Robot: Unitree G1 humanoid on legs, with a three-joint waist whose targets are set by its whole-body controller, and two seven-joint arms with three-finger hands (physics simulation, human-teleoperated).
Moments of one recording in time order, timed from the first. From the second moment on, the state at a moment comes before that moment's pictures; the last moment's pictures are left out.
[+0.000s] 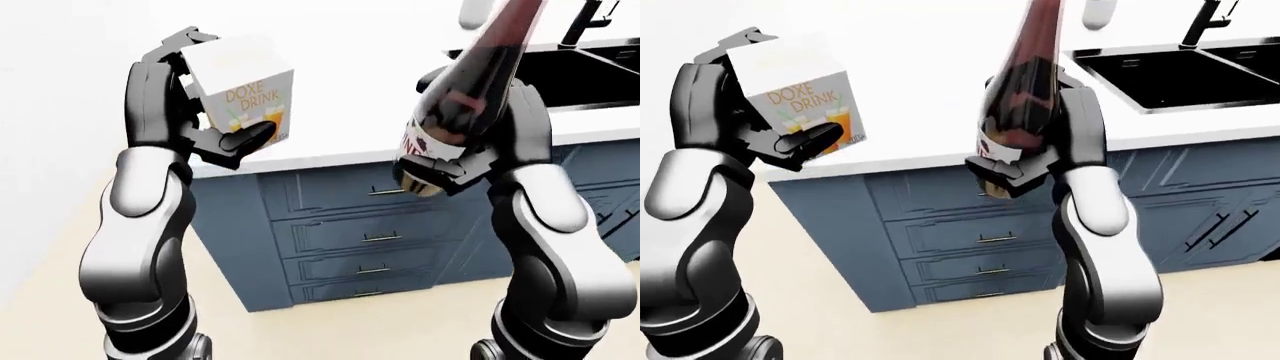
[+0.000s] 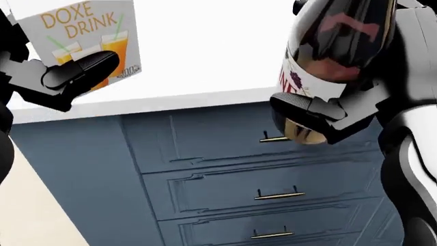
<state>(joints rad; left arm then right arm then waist) -0.68 0.25 0.15 -0.55 -0.09 0.88 0.07 -0.60 -0.20 -0.14 -0.69 0.06 1.02 -0.02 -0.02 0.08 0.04</state>
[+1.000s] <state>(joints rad) -0.69 0.27 0.18 -0.56 -0.10 0.89 0.09 -0.65 -0.21 -0.13 -0.69 0.09 1.05 -0.03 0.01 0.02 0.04</state>
